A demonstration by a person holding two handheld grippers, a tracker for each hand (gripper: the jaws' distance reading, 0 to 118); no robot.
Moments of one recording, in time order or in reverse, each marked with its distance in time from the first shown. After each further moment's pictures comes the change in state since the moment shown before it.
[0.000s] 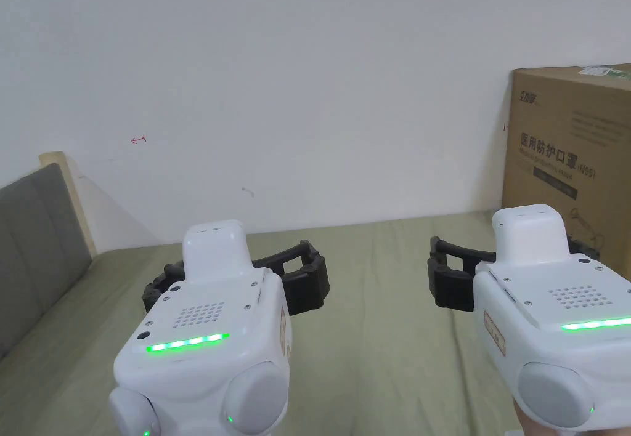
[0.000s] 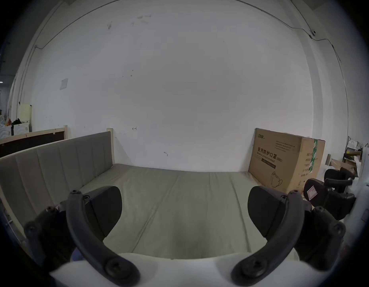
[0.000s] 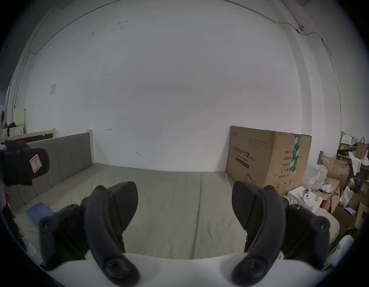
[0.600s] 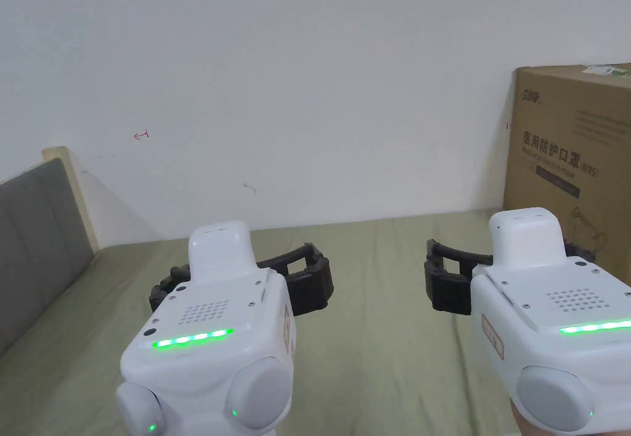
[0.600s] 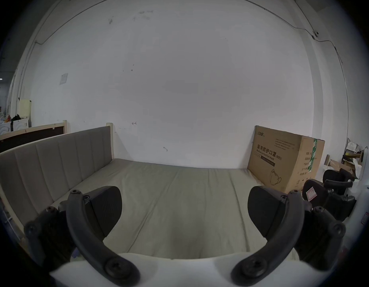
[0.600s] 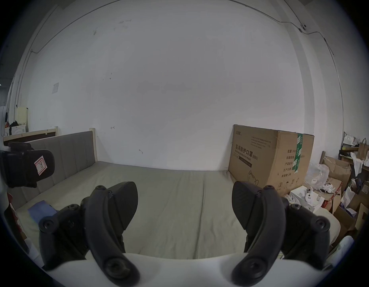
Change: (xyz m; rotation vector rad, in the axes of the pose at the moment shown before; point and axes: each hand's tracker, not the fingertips) left arm -0.002 -0.006 -0.001 -0.032 -0.002 0.018; right arm -0.006 -0.004 0.003 -0.010 0.021 0.005
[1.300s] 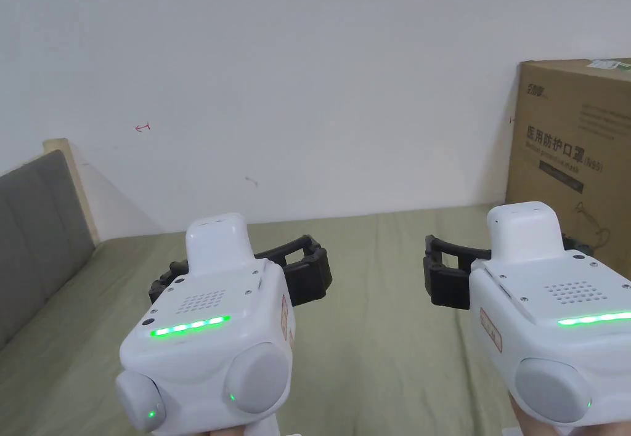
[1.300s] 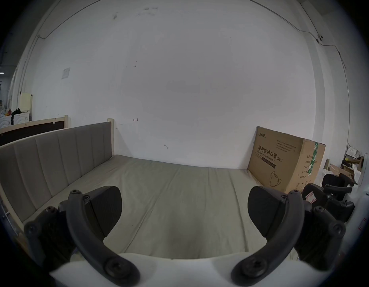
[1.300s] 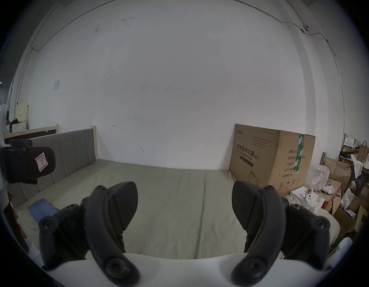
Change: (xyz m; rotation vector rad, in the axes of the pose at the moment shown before) left arm -0.008 -0.001 -0.006 -0.015 0.004 0.035; right arm -0.008 0.000 -0.004 -0.010 0.005 0.013
